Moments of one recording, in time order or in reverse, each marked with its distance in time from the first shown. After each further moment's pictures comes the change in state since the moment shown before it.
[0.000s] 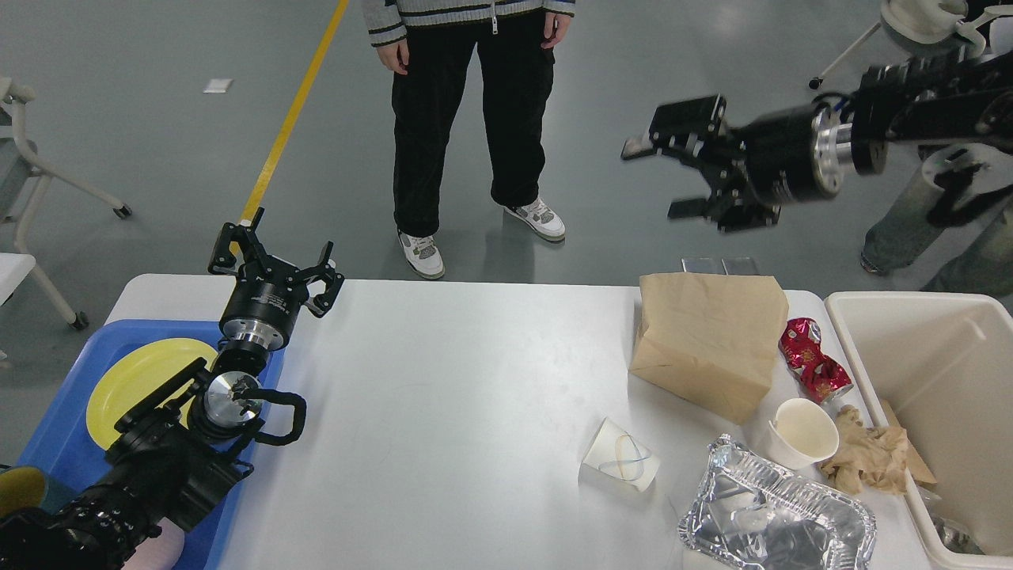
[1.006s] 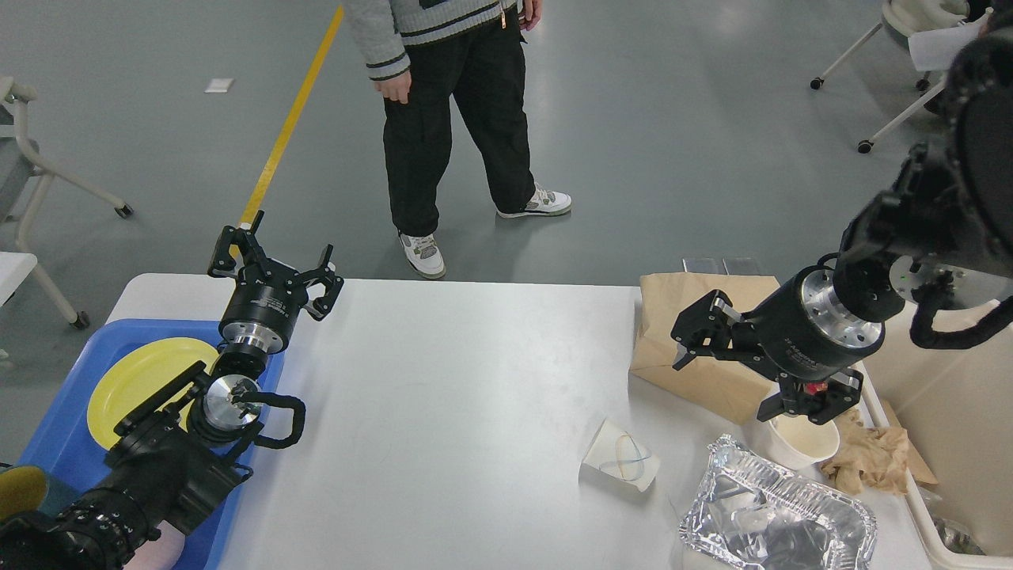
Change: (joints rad) left arm 0.007 0.001 -0.001 0.000 0.000 -0.002 0.000; right arm 0.156 0.453 -0.337 0.433 0.337 0.019 -0.252
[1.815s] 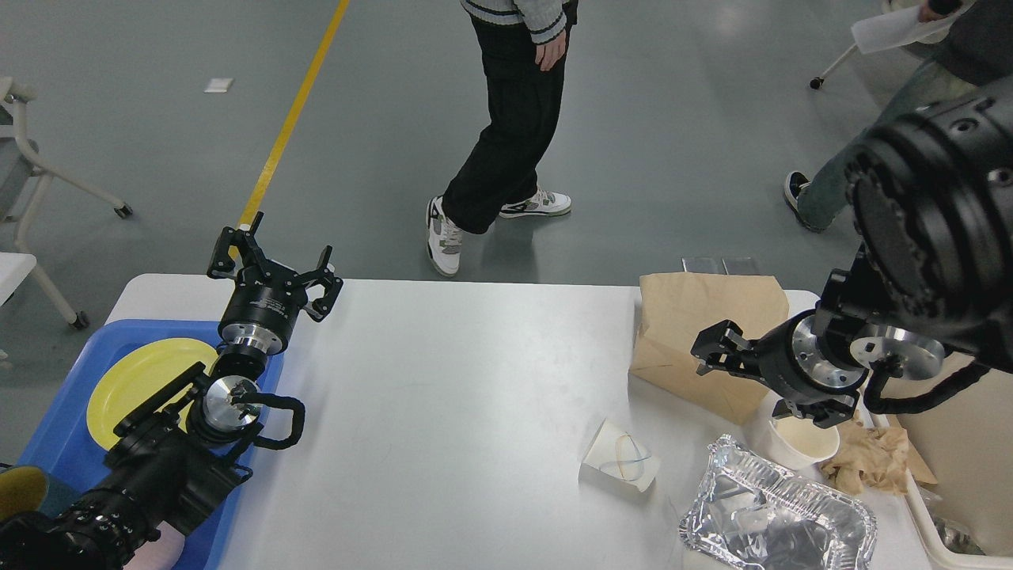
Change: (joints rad) left arm 0.002 0.000 0.000 -0.001 0.000 -0.001 0.000; right arm -0.308 -0.006 -0.001 -0.118 0.114 -0.369 -0.004
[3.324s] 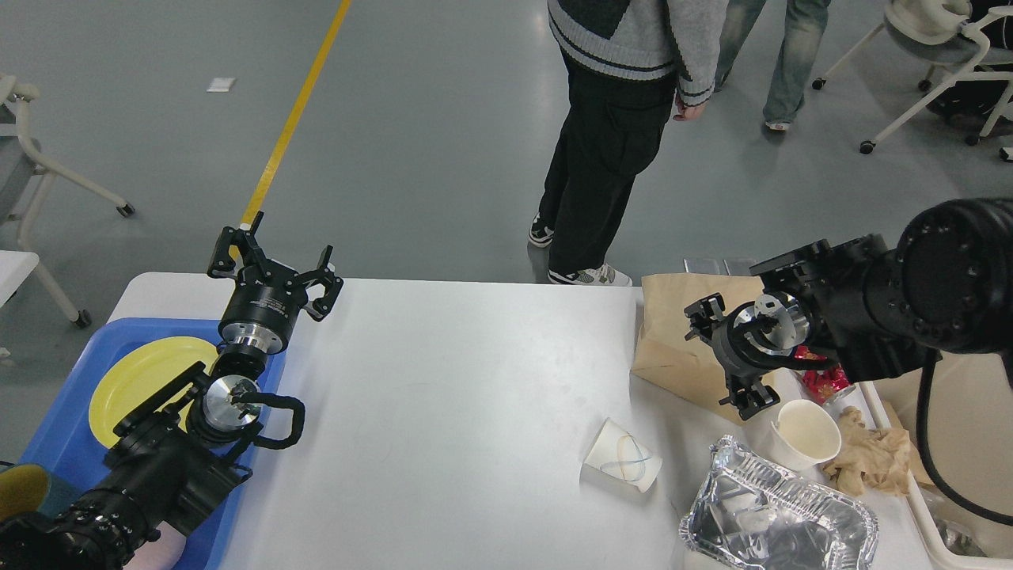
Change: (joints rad) left arm 0.000 0.000 0.000 -0.001 0.001 0.000 0.000; right arm -0.425 -0.217 0.404 -0.663 0.588 -0.248 -0.660
